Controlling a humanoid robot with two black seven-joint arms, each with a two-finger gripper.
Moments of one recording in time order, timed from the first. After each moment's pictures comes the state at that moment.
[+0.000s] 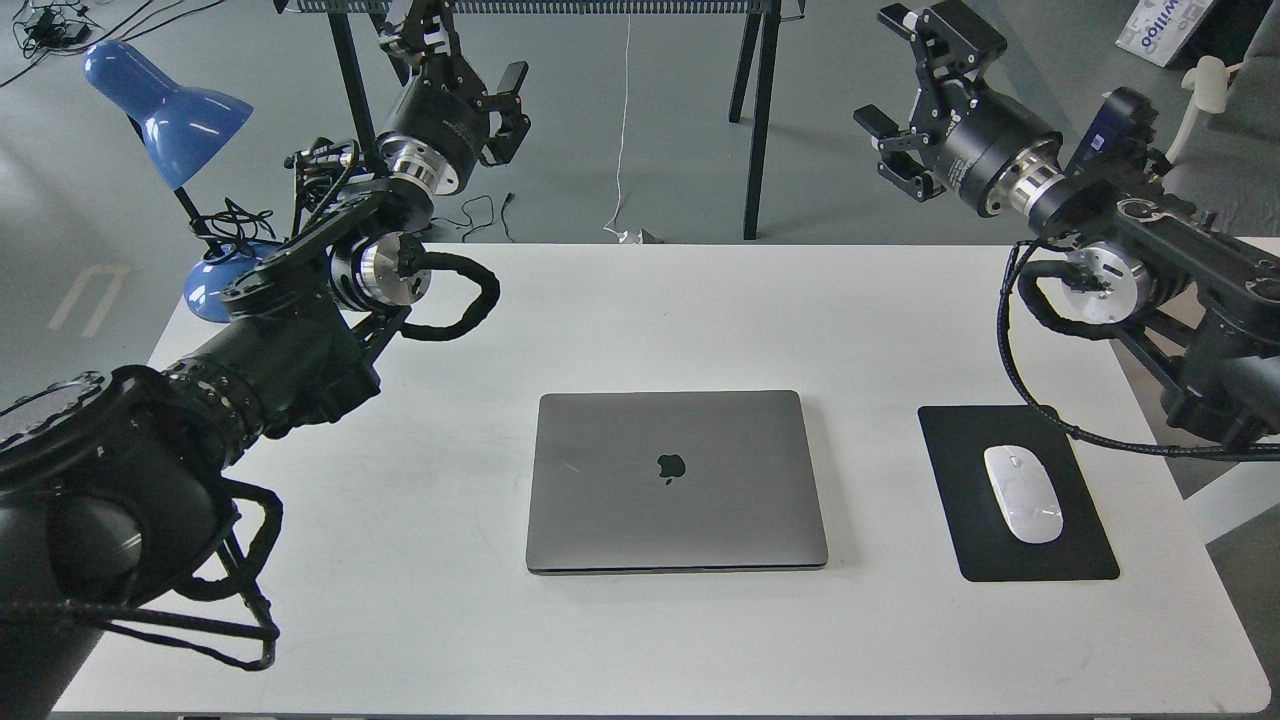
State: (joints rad) left arm -1.11 0.00 -0.53 -0.34 -0.02 -0.26 -0.49; right arm 0.99 -0.47 0.51 0.89 -0.32 0.20 0.26
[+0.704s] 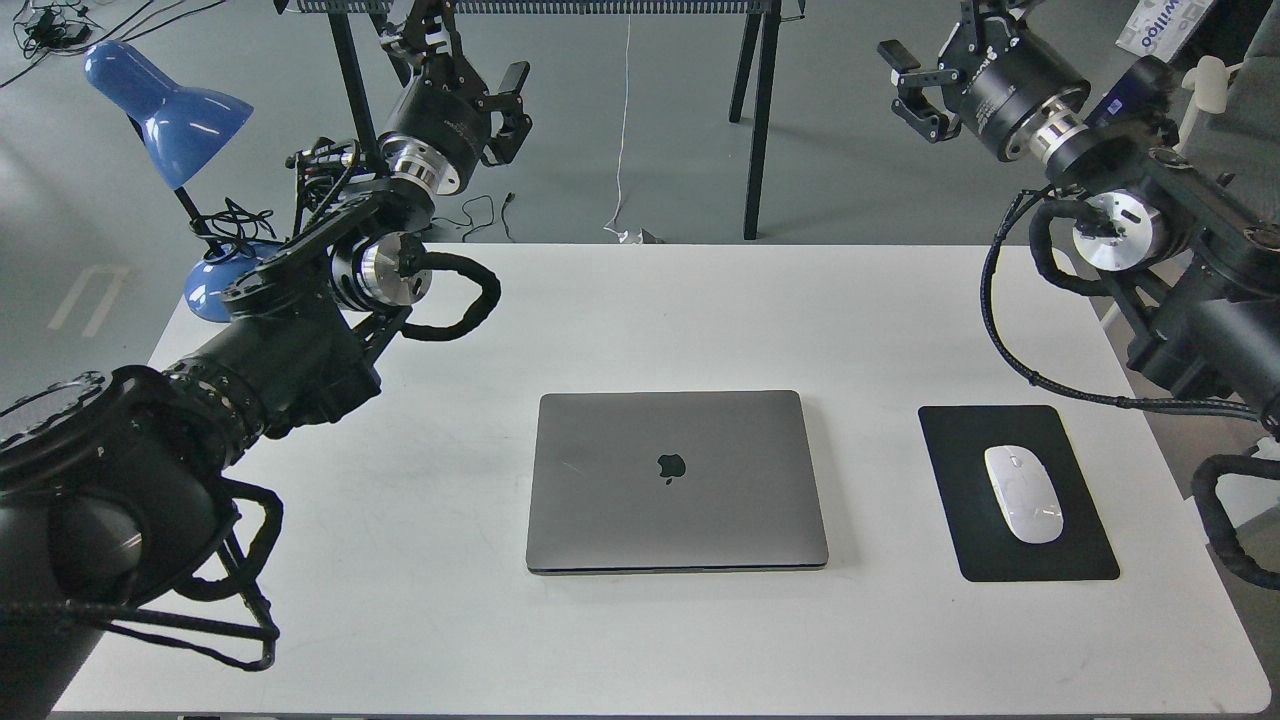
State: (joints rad) left arm -1.10 0.00 -0.53 -0.35 -0.02 -0.26 -0.49; right arm 1.10 -0.30 0.67 0.54 -0.33 0.40 0.27
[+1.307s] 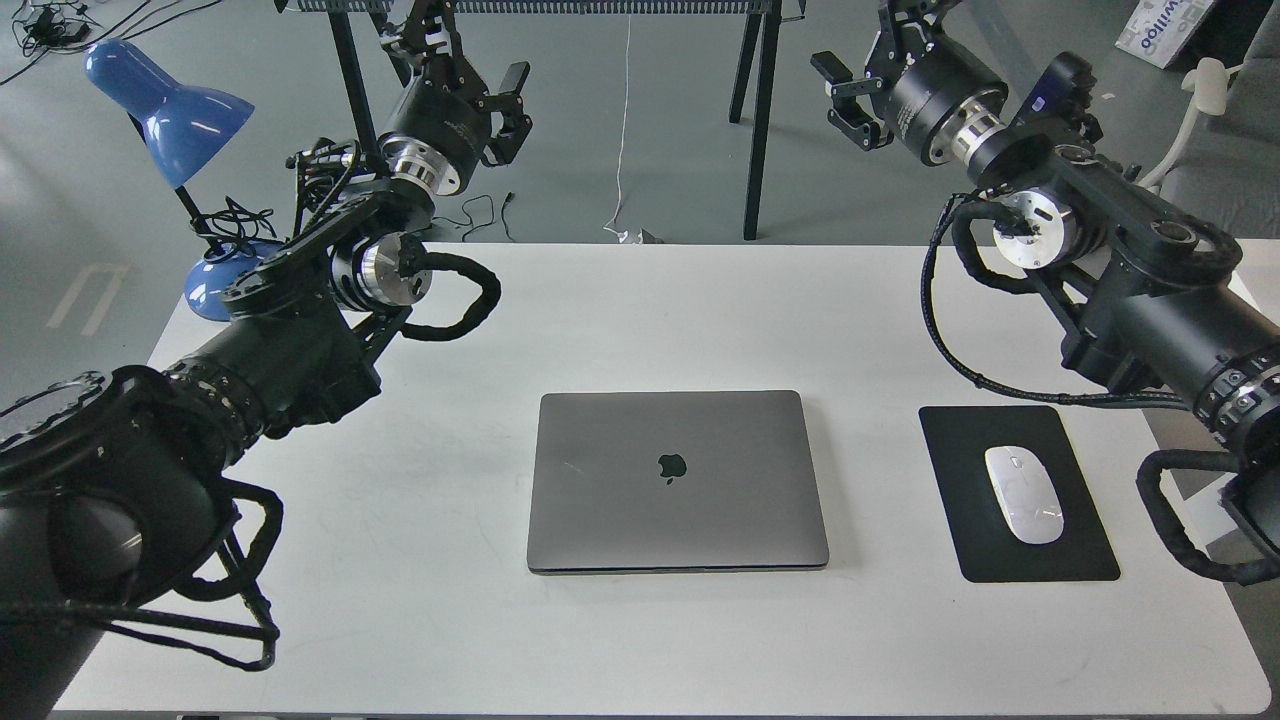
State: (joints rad) left arm -1.11 0.00 -0.53 -0.35 -0.02 -0.26 -0.49; right arm 1.08 -0.23 0.63 0.61 -0.31 0.30 0.26
